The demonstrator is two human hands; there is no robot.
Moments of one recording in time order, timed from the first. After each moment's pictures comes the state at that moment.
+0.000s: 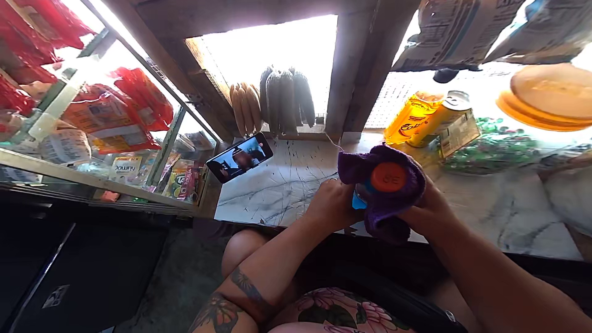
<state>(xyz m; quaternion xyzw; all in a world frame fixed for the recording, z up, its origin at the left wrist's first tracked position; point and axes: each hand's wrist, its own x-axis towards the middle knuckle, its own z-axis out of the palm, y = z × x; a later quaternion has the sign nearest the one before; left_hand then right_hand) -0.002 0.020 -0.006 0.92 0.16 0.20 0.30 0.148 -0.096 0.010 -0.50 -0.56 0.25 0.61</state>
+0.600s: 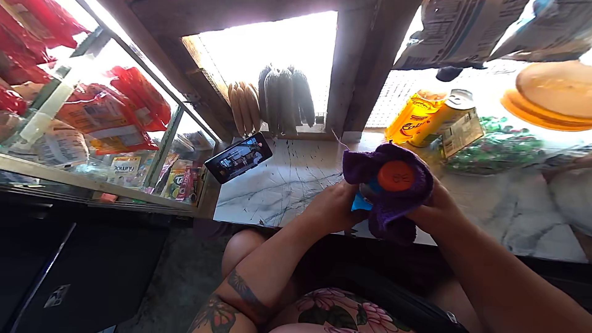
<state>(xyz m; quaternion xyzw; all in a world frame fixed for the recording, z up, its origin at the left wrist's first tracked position) -0.003 0.028 -0.002 0.91 0.11 0.12 0.38 0.158 -0.097 0.010 -0.48 -0.57 0.26 0.61</state>
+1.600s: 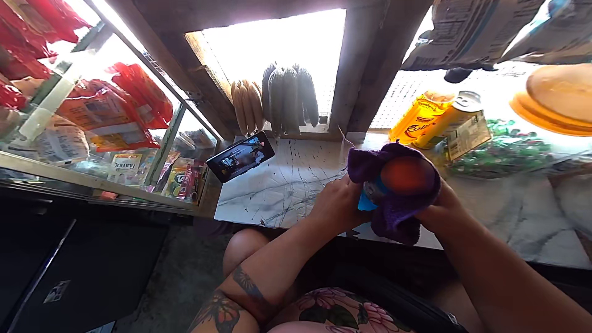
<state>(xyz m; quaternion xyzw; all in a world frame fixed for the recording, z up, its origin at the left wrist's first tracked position) 0.008 0.022 -0.012 0.92 0.16 0.21 0.29 0.163 -0.093 0.009 -0.48 -0.57 0.27 0.61</state>
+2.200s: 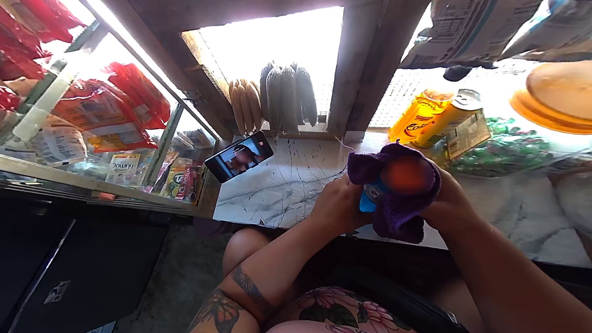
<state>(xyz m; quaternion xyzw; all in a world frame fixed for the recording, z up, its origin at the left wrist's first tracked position) 0.008 0.018 -0.015 0.92 0.17 0.21 0.27 0.169 -0.095 0.015 -0.50 -0.56 0.27 0.60</state>
